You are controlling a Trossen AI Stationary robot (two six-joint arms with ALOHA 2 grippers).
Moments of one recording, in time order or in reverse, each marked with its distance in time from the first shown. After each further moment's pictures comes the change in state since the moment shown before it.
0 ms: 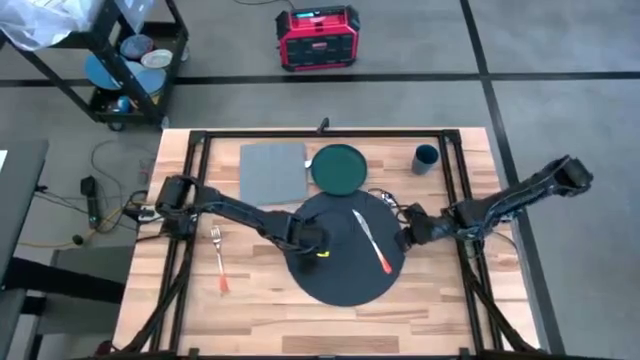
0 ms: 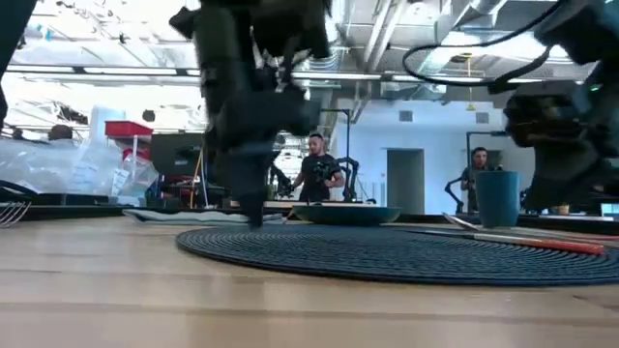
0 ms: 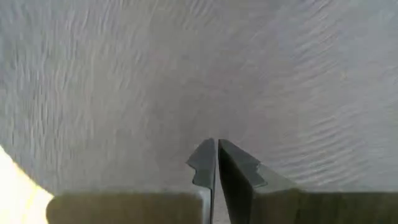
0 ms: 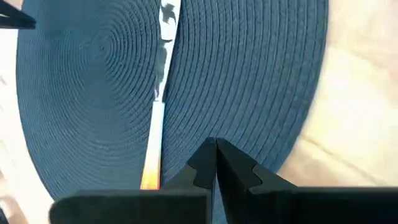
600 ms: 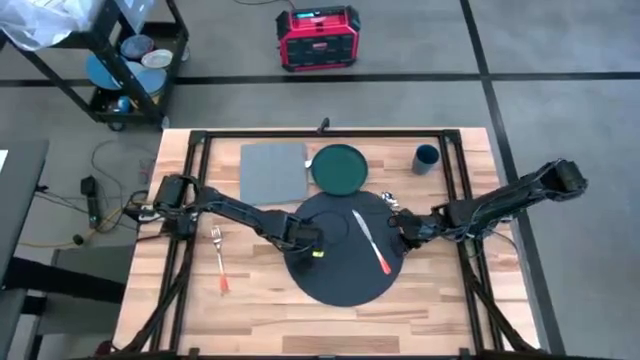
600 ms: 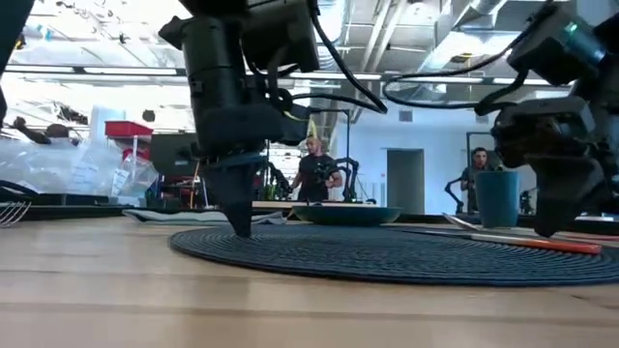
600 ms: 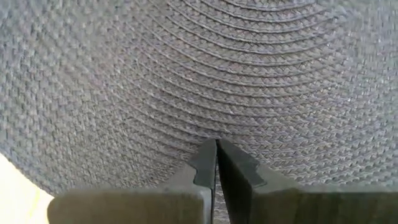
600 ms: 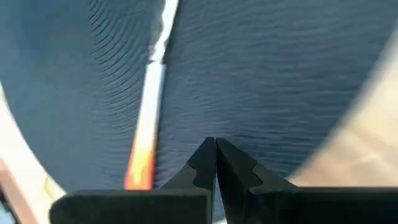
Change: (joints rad) left arm 0.042 0.000 -0.062 0.046 0.021 0.098; right arm 0.013 0.199 0.000 0.157 -0.169 -0.056
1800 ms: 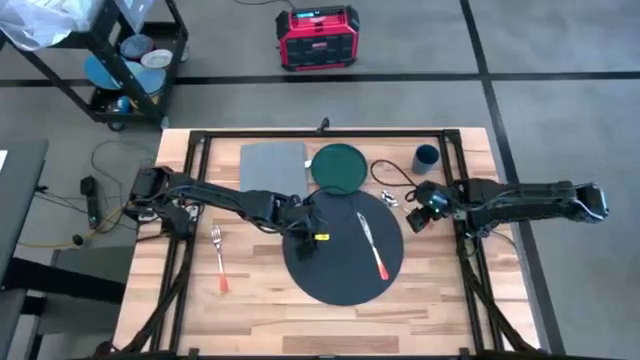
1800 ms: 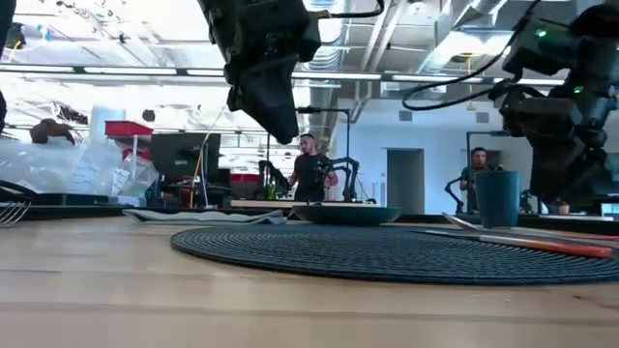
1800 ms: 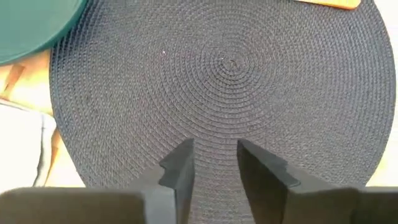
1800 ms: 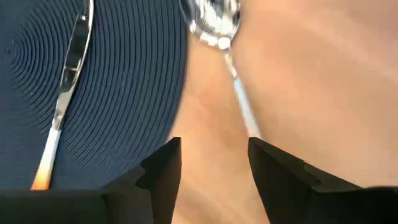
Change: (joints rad) left arm 0.022 -0.233 0.099 -0.023 -0.059 0.078; right arm -0.455 -0.345 0.113 -0.608 0.058 -0.488
